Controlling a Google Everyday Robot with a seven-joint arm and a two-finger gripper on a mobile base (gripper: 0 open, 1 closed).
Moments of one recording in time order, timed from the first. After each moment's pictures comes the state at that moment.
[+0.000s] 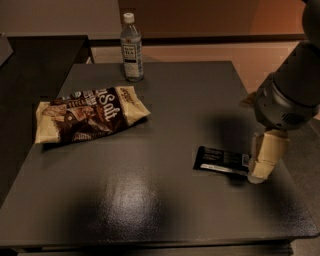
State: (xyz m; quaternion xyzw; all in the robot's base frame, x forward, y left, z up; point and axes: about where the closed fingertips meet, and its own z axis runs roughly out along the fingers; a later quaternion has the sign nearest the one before) arm 0.435 -0.186 0.883 -0.65 0.75 0.03 0.12
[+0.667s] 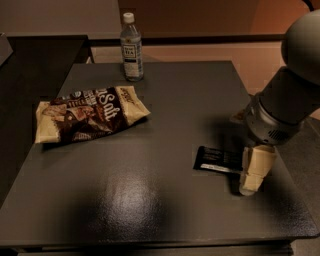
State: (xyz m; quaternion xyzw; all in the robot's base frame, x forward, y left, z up) arm 0.432 -0.178 0.842 -0.66 0.74 0.05 0.11
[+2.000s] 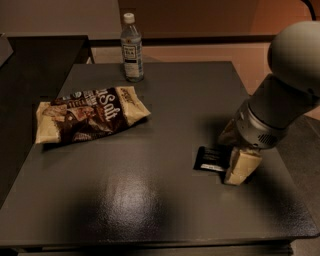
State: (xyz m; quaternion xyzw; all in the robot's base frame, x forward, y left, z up) arm 0.430 -0.165 0.822 -0.67 0.73 0.06 0.10
